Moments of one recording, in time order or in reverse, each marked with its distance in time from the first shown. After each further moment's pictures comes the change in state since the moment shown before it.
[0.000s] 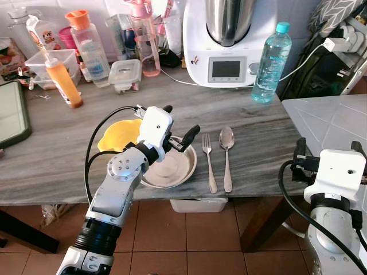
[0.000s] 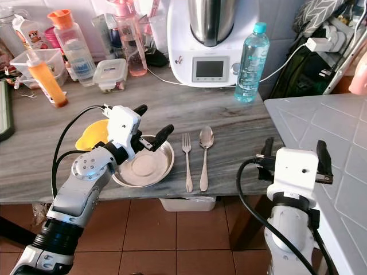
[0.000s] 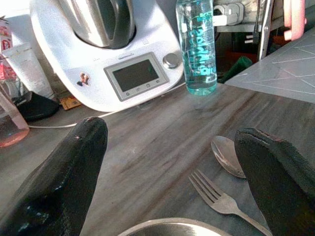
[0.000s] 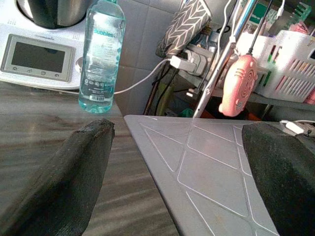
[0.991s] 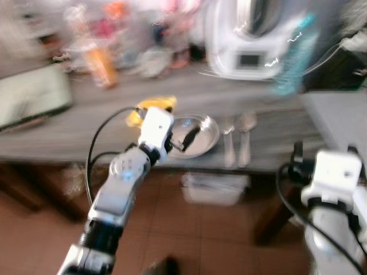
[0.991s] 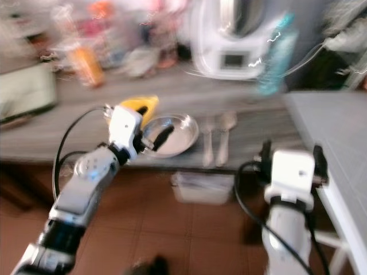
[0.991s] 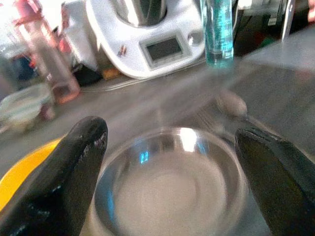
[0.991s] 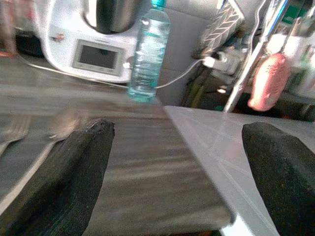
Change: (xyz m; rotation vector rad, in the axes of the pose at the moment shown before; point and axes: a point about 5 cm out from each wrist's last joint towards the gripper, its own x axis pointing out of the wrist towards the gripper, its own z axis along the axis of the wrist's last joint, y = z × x) left arm 0.001 0.001 -0.007 -0.009 0.031 0.025; right arm 0.002 0.004 -0.003 0.000 0.009 0.016
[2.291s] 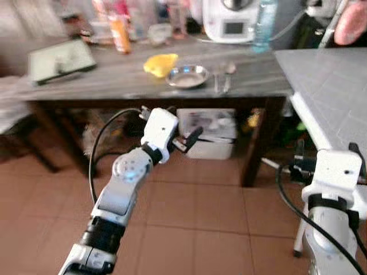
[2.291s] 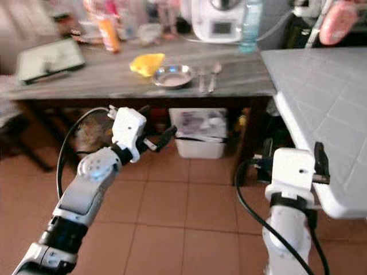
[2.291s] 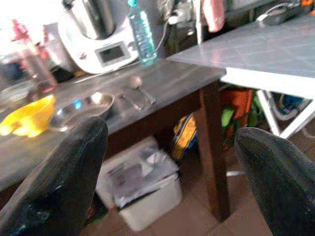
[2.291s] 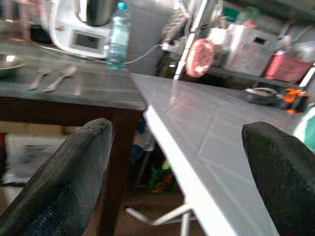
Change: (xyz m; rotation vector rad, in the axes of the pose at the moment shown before) left arm 0.006 -0.007 0.002 0.012 -0.042 -0.022; right arm 0.000 -0.001 0.002 -0.006 -0.008 -0.012
